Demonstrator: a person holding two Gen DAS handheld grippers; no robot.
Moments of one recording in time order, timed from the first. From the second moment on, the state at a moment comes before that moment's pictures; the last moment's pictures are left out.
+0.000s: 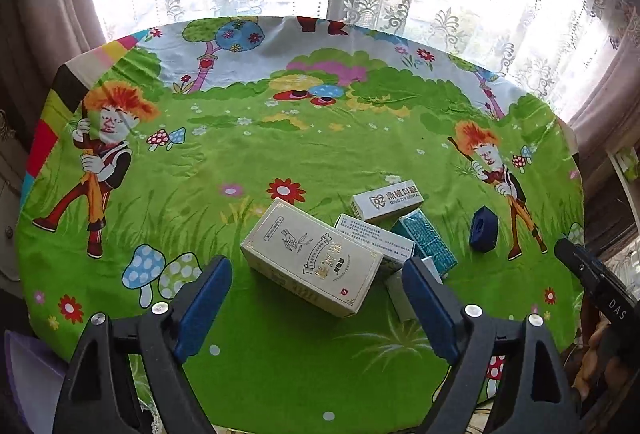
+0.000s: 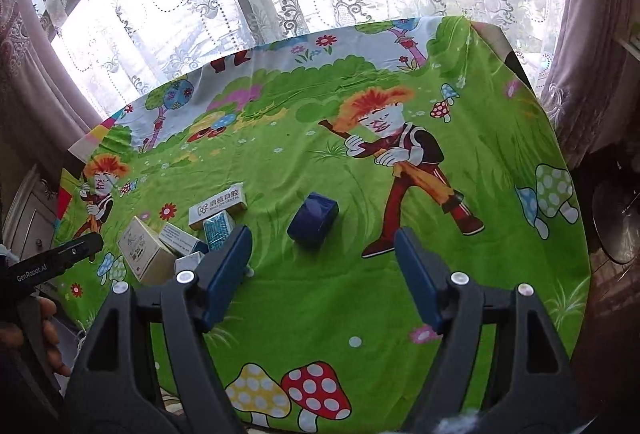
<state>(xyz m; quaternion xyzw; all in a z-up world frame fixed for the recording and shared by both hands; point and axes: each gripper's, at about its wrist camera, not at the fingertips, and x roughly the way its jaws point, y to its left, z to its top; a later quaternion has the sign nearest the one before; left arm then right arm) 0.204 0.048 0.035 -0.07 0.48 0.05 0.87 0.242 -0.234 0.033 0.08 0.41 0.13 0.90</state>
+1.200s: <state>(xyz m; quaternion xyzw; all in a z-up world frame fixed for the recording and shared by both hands) 0.238 0.037 -0.034 0.10 0.48 -0.06 0.87 0.310 -0.164 -0.030 0.00 0.49 0.12 0.86</state>
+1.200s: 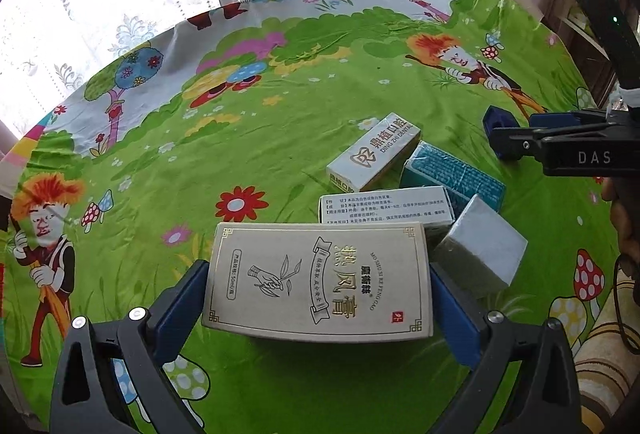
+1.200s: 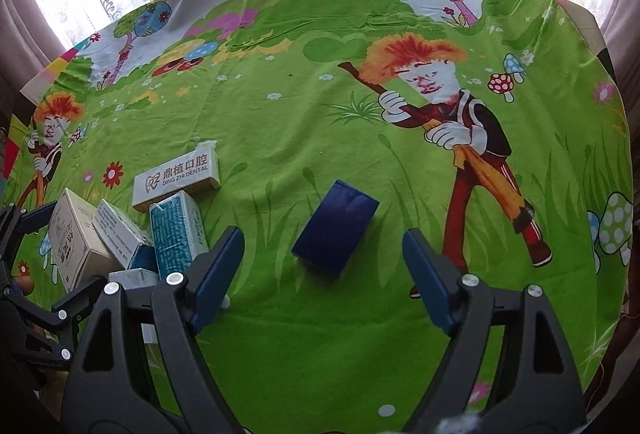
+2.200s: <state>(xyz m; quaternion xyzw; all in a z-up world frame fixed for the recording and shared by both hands) 0.196 0.085 0.002 -0.03 0.42 -0.01 0.91 0.293 -0.161 -0.010 -0.01 0.47 0.12 0.87</state>
